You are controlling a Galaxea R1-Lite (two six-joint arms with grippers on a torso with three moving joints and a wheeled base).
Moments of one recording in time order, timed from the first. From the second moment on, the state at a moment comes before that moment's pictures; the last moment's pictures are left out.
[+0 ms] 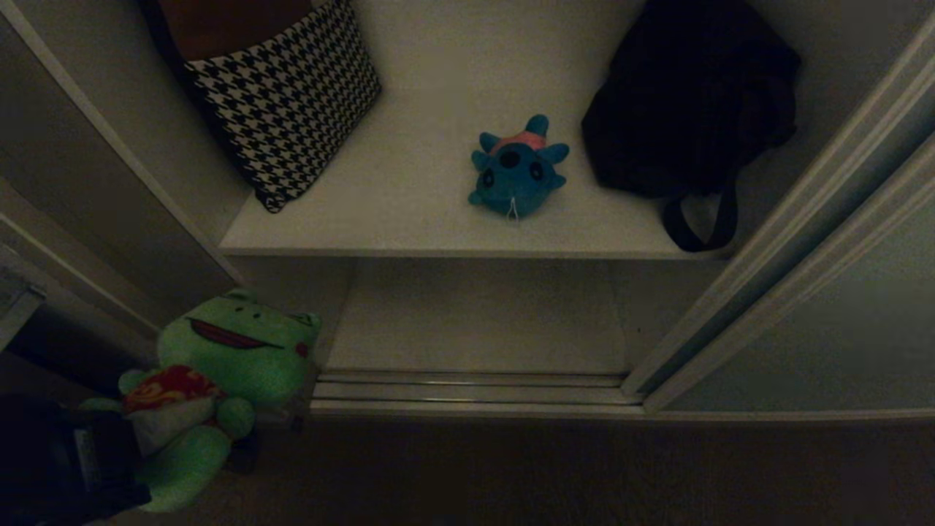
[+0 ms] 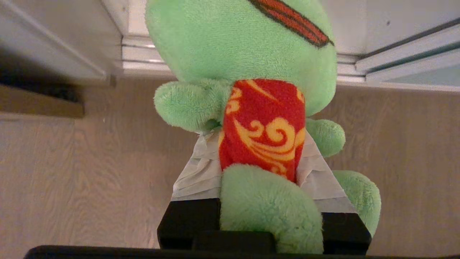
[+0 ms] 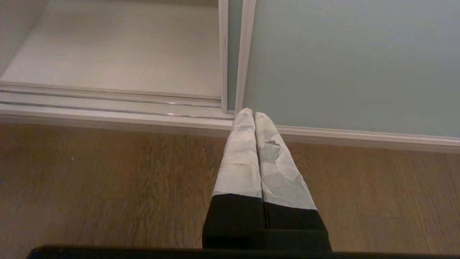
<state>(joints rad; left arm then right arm) -0.50 0.94 -0.69 0.19 0.20 -0.34 0.00 0.00 0.00 0.00 0.00 0.00</state>
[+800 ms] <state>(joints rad) -0.50 1.02 -0.70 0.12 0.20 -0.33 0.00 0.00 0.00 0.00 0.00 0.00</state>
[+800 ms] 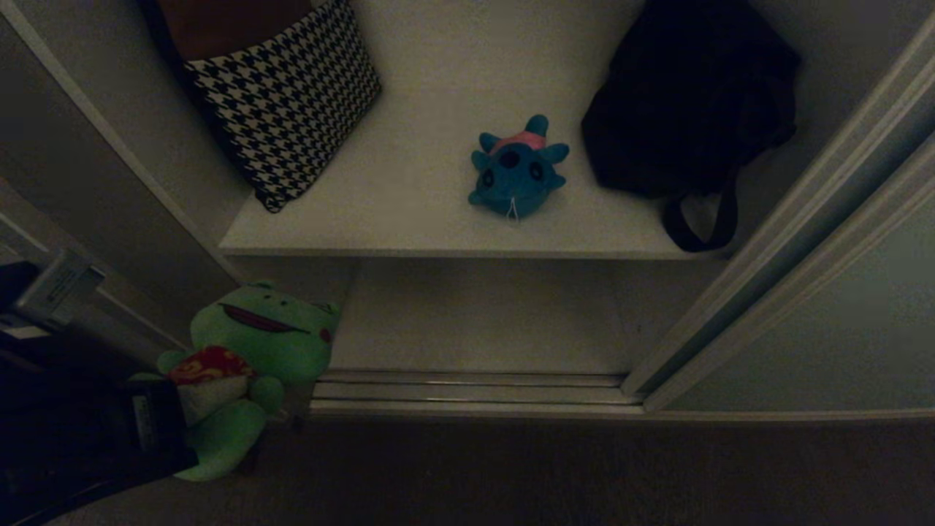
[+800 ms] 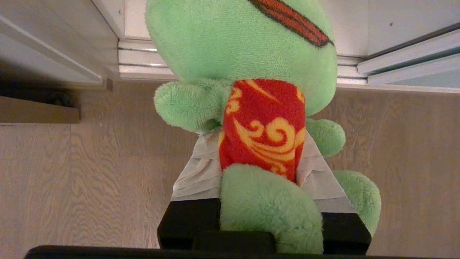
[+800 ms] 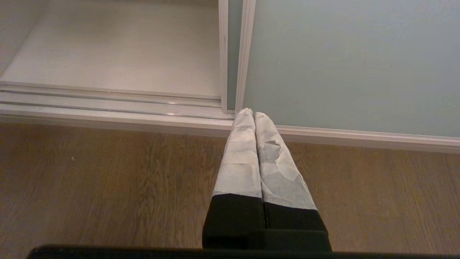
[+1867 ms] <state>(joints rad) -0.50 1.09 -0.64 0.09 0.19 -0.34 0.00 0.00 0.00 0.00 0.00 0.00</state>
